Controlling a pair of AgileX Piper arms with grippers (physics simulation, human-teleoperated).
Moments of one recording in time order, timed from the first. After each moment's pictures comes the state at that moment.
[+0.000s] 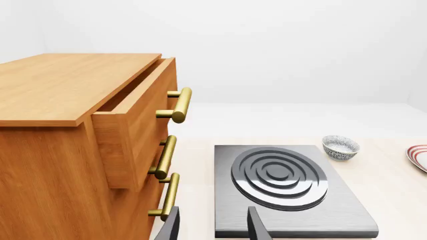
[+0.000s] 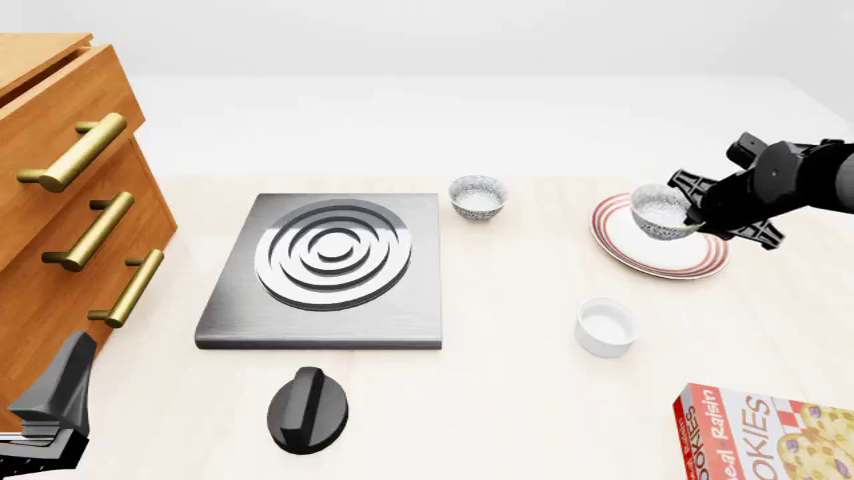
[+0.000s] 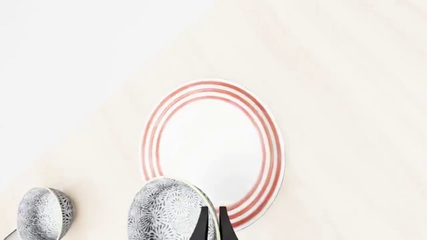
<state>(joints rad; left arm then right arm) 0.00 0.00 0.00 0.00 0.00 -0.17 1.88 -1.26 0.35 0.54</state>
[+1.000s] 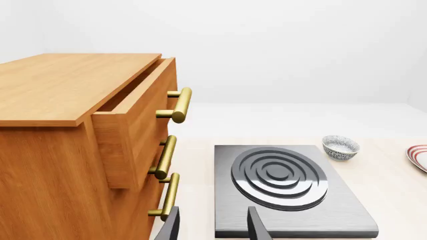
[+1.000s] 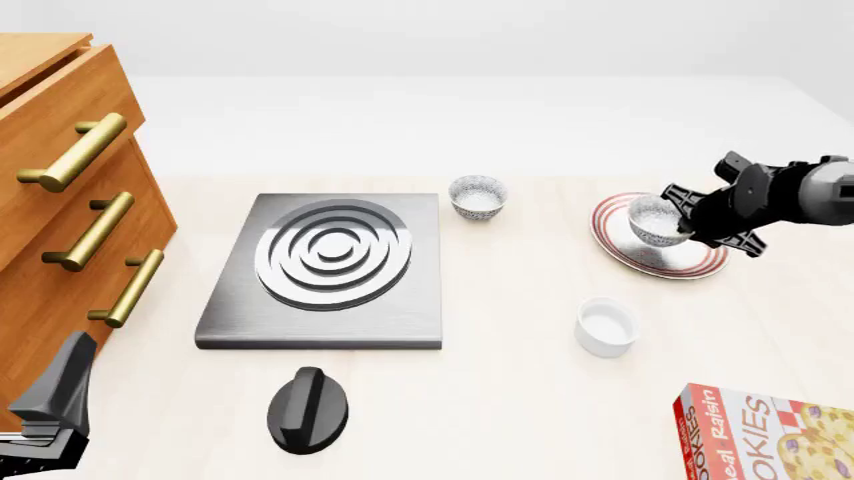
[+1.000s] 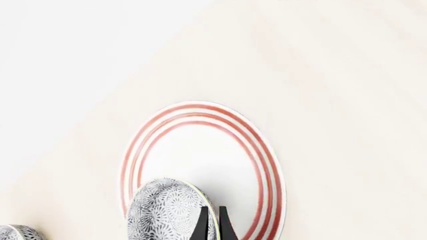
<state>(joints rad) 0.00 0.00 0.00 0.00 0.00 -0.20 2.07 -1.36 0.26 0.53</state>
